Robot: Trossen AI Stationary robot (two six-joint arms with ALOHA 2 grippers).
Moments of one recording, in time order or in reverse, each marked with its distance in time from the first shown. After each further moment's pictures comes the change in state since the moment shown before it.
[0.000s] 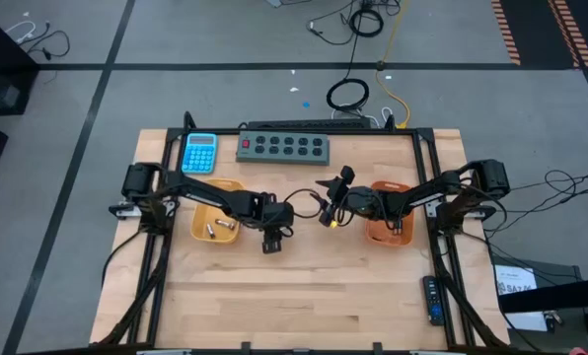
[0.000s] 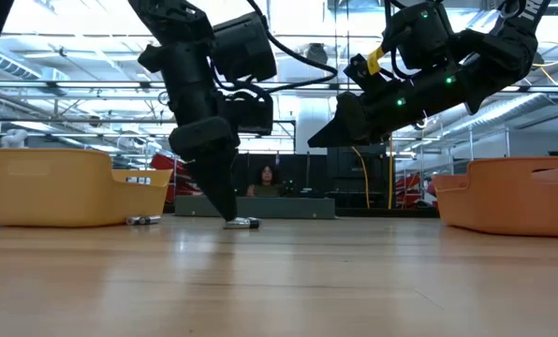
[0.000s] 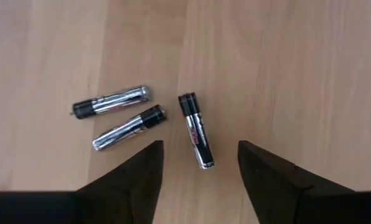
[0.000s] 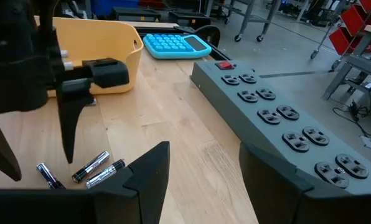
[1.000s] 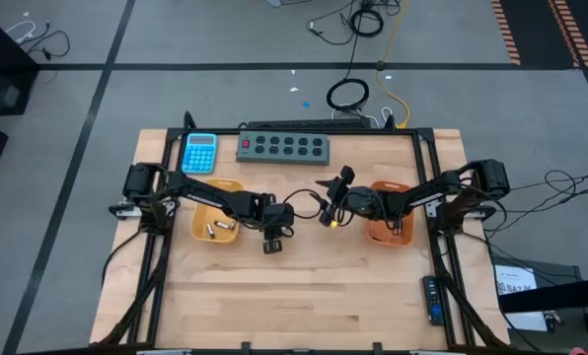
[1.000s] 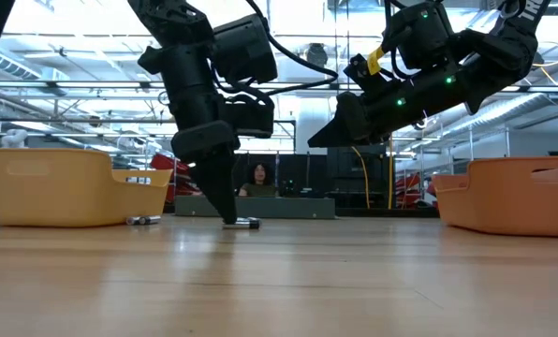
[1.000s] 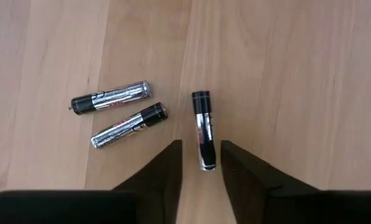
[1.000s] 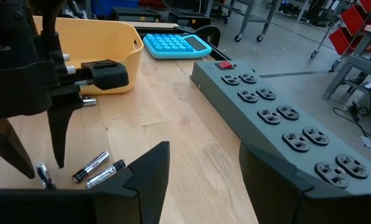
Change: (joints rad) left arm -0.004 0.009 0.000 0.003 -0.011 -0.029; right arm 0.000 0.000 0.000 0.000 0.000 0.000
